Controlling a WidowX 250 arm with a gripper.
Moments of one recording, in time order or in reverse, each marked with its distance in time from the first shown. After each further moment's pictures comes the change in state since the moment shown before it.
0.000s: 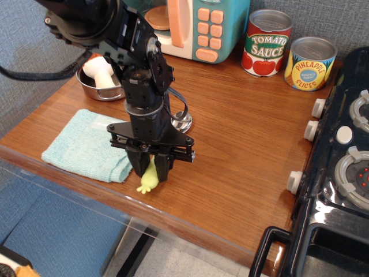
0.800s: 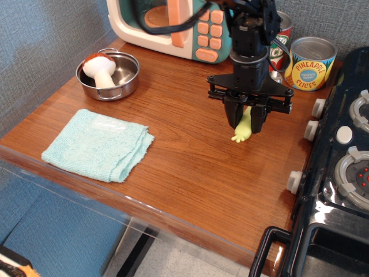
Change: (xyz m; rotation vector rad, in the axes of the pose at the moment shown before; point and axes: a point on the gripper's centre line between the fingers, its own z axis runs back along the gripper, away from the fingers) arm 0.097 -0.097 0.005 -0.059 -0.059 -0.121
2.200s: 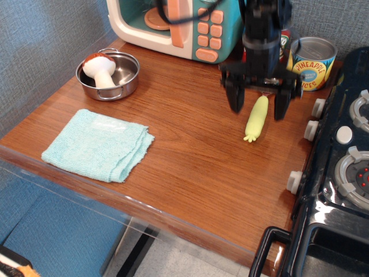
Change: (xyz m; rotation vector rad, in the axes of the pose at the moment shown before) arm 0.021 -0.006 0.016 -0.031 -0.004 0.007
